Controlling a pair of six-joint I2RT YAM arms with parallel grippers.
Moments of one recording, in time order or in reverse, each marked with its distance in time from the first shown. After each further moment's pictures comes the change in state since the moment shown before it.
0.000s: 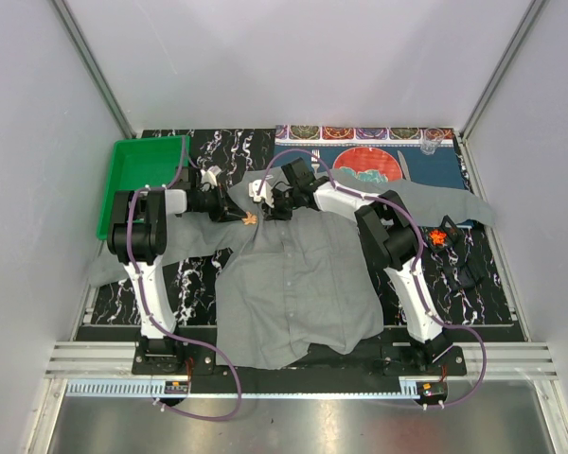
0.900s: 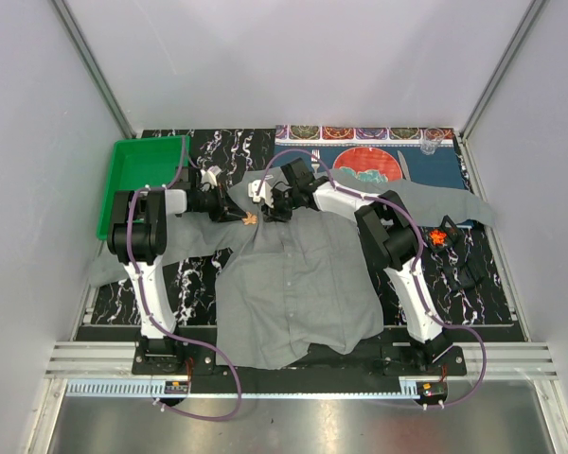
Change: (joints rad) left arm 0.000 0.000 0.000 0.000 0.002 0.000; right arm 0.002 0.000 0.002 0.000 0.021 -0.003
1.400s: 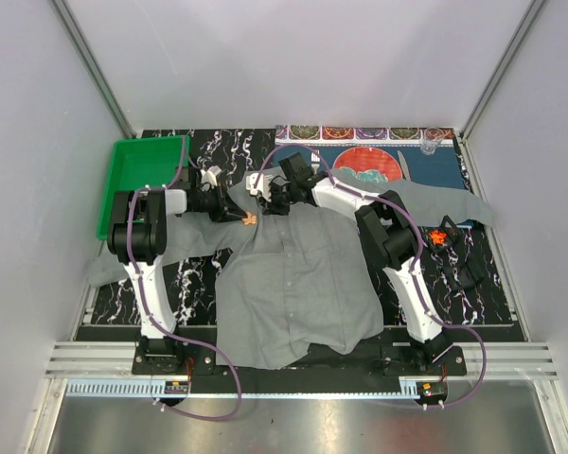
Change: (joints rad) left arm 0.000 0.000 0.000 0.000 0.001 0.000; right arm 0.001 0.009 0.065 -0.036 0.008 0.044
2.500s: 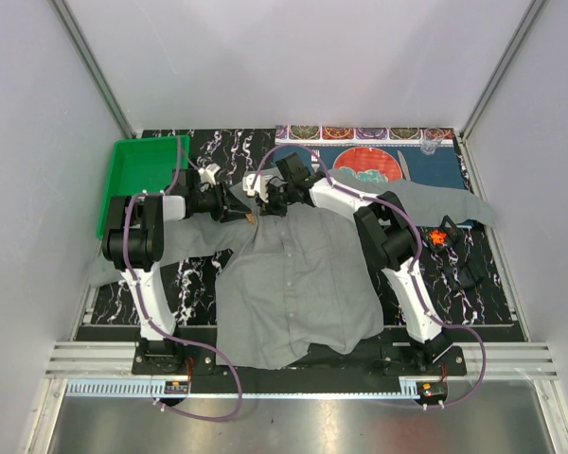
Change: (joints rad) left arm 0.000 -0.083 -0.111 0.188 0.083 -0.121; right arm 0.016 0.006 0.027 -0.023 -0.010 0.007
